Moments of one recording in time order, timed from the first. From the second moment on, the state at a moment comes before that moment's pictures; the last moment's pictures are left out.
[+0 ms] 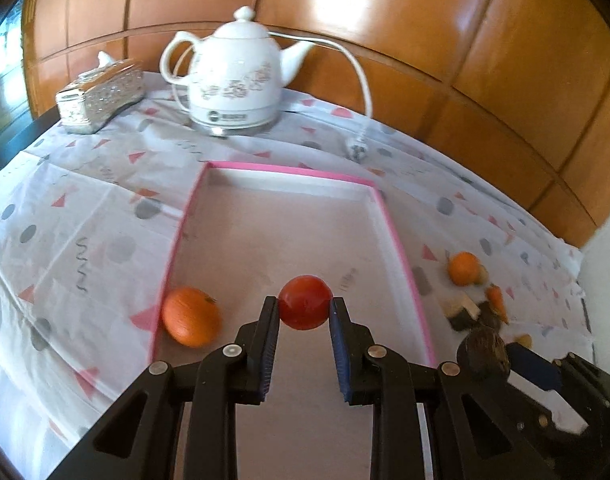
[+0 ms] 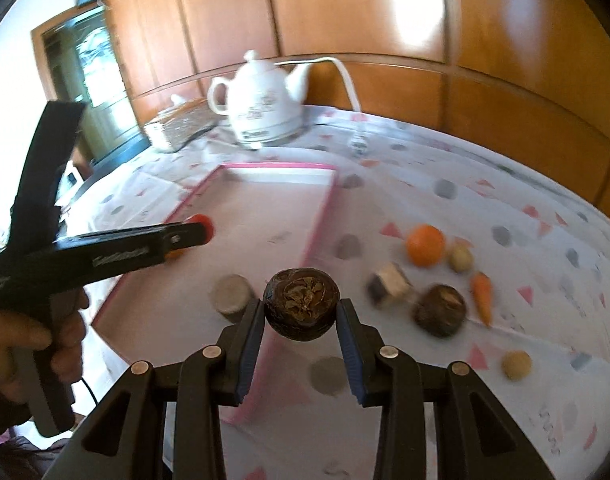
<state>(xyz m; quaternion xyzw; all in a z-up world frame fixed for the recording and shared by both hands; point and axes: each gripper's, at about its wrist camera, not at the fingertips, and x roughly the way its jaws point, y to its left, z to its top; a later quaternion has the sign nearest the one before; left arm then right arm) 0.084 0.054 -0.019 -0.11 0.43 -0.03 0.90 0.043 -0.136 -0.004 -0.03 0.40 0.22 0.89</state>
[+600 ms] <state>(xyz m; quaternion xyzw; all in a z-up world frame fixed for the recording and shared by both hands) 0.067 0.079 -0.020 -0.13 0.42 0.02 0.90 0.090 -0.069 -0.014 -0.05 0.41 0.24 0.88</state>
